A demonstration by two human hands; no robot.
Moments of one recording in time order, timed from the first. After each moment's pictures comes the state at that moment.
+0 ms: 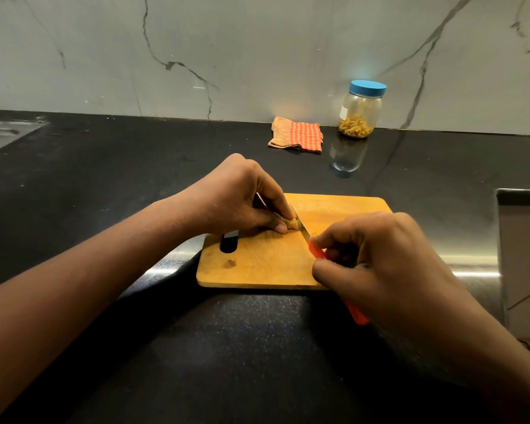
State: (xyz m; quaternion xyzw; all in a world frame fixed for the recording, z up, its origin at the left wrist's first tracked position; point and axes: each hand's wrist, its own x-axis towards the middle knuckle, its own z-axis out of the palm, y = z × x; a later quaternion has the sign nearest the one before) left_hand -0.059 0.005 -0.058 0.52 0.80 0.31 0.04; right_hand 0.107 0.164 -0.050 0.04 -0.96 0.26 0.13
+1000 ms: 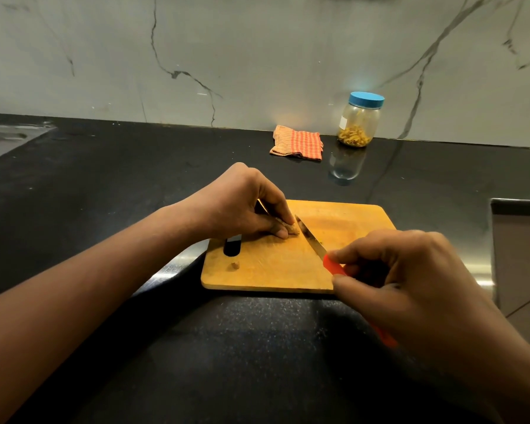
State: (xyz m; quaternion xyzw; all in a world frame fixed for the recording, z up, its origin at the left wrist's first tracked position) left_hand -0.057 0.004 -0.058 0.51 0.80 0.32 0.04; right_hand 0.130 0.174 -0.046 0.05 -0.95 0.27 0.15
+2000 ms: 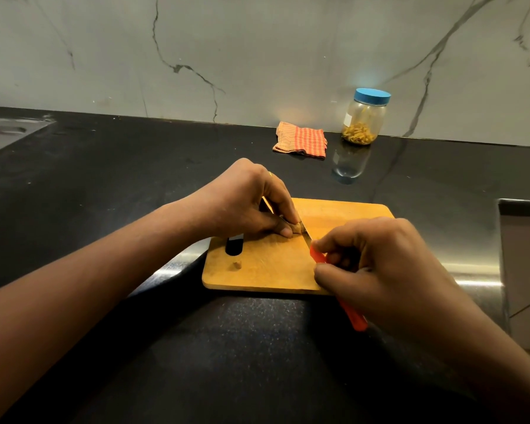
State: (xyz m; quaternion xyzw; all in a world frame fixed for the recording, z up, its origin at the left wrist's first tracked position) left_hand -0.059 0.005 -0.059 0.52 0.79 0.32 0.03; right_hand 0.103 0.163 -0.050 0.06 -0.95 0.26 0.13
